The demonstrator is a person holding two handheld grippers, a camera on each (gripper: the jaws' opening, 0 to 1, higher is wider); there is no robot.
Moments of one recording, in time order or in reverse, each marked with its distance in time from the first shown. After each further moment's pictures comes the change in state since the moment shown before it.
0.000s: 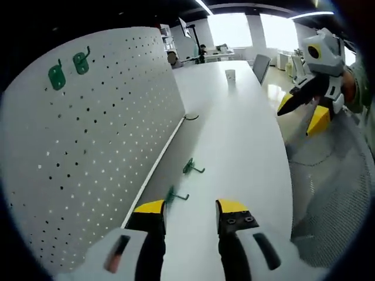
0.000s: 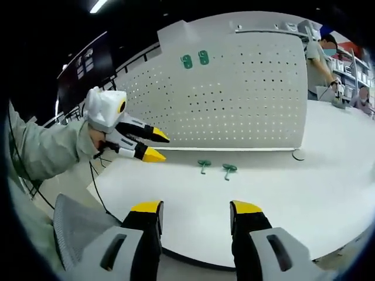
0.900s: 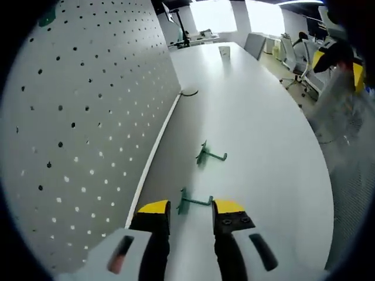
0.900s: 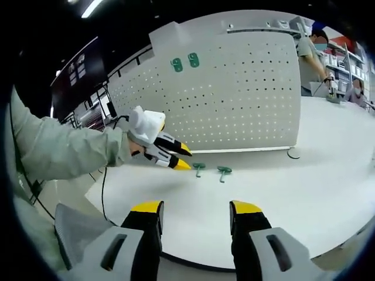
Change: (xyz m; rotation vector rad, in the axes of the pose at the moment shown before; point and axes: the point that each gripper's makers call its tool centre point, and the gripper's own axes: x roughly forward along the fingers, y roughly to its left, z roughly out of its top) left arm 0.096 0.034 -0.030 0.075 0.098 -0.096; right arm 0.001 -0.009 0.010 0.047 -0.006 -0.031
